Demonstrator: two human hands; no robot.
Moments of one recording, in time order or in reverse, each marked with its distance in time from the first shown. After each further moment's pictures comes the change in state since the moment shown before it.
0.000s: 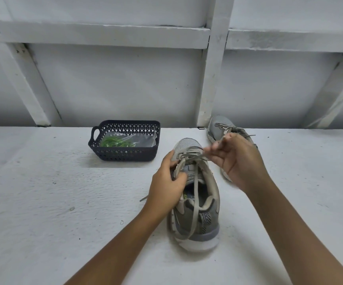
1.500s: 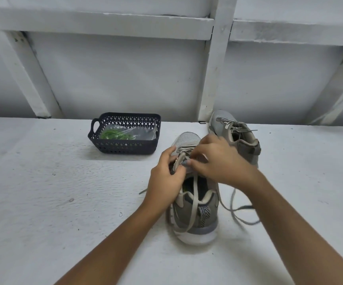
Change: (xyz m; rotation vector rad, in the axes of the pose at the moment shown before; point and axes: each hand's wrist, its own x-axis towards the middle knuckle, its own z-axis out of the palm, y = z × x) left_hand -0.002 -0.004 0.001 -0.008 0.071 -0.010; right_hand -0.006 0.006 0.015 -1.795 -0.332 -0.225
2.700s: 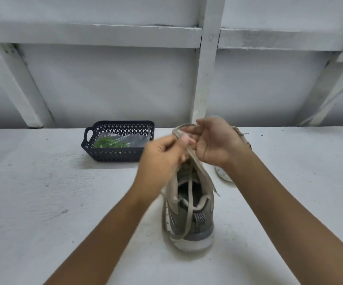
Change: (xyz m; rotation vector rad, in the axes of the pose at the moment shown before) left_hand -0.005 0.078 -0.024 -0.326 -0.126 0.203; right_hand 0.031 -0.016 -0.036 1.854 -0.203 0.401
